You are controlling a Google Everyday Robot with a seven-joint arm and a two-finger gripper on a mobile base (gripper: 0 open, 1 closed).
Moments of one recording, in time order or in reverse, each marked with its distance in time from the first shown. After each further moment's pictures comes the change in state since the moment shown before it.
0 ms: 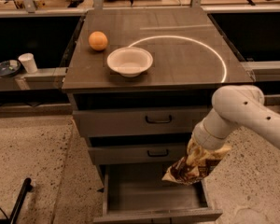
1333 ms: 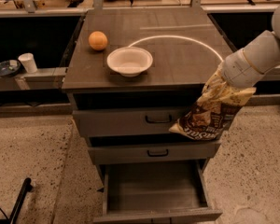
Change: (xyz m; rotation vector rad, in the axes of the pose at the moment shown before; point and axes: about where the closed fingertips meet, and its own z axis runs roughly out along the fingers) arm 0.034 -0.073 -0.202 0.303 -0.037 -0.053
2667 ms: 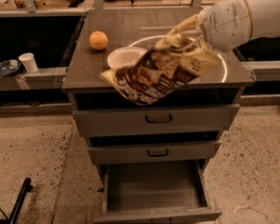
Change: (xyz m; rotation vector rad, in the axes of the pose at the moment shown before) arm -0.142 -0.163 -0.089 0.486 -0.535 0.102
